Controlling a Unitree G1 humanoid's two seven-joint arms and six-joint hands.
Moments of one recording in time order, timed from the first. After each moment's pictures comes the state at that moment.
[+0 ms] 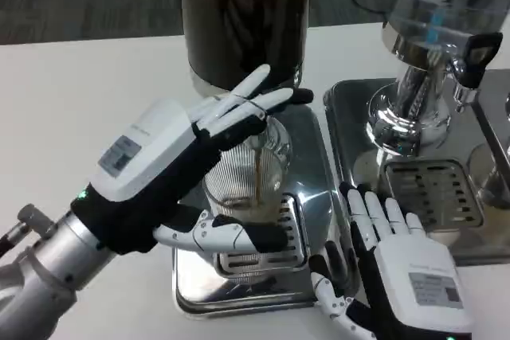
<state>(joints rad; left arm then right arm) -0.07 0.50 -0.04 0.08 0.40 -0.85 -0.18 0.38 -0.20 0.48 -0.21 -1.07 0.21 -0.34</state>
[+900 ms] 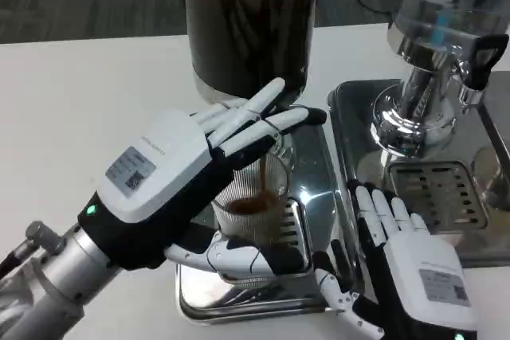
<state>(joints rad) -0.04 0.55 -0.10 0.02 0.56 -0.84 0.00 0.38 -0.21 0.44 -0.21 -0.99 0.17 -0.33</state>
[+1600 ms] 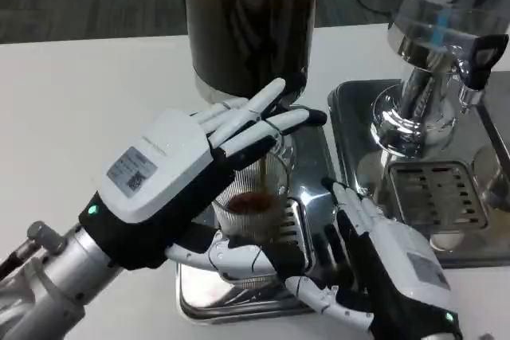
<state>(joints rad) -0.04 0.57 -0.12 0.02 0.57 -0.82 0.04 0.32 -0.22 0.40 -0.23 -0.76 0.09 -0.13</state>
